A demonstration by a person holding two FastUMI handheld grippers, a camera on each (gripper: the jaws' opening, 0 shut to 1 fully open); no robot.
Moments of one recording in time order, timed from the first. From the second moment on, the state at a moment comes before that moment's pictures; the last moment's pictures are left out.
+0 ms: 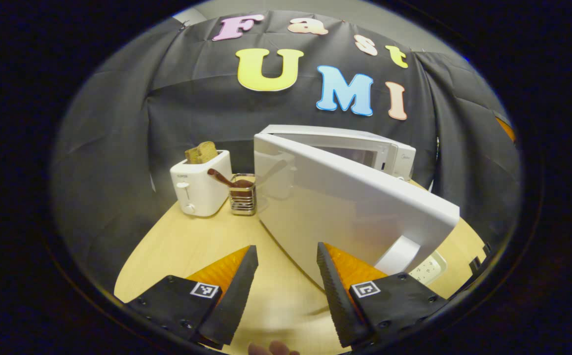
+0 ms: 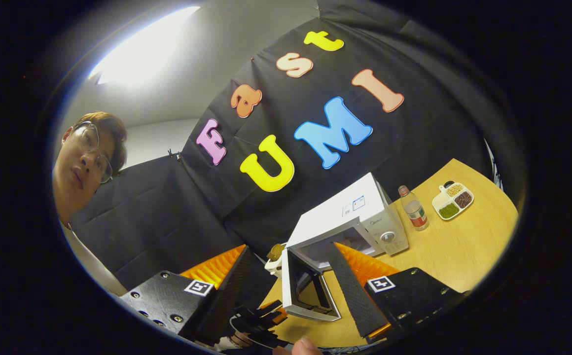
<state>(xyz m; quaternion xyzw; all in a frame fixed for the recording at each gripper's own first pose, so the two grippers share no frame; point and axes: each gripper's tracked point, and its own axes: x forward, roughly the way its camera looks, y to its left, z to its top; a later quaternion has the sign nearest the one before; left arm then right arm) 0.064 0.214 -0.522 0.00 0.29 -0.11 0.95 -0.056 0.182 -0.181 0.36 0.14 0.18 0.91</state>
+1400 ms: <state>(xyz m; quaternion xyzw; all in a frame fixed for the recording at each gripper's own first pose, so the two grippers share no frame) 0.253 0.065 -0.515 0.01 0.24 -0.18 0.95 -0.038 0.121 -0.161 0.32 0.12 0.11 0.93</state>
